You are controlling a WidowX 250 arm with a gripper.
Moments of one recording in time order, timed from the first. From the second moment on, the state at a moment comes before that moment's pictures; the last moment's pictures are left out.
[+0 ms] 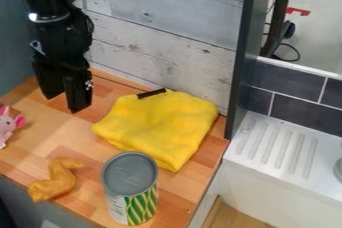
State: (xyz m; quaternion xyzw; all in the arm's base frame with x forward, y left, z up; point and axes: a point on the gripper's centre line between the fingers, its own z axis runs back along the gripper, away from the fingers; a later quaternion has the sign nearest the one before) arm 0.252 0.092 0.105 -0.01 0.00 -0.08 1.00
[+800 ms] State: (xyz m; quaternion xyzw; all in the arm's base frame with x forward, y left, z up) arm 0.310 0.023 0.078 0.01 -0.02 -0.10 0.99
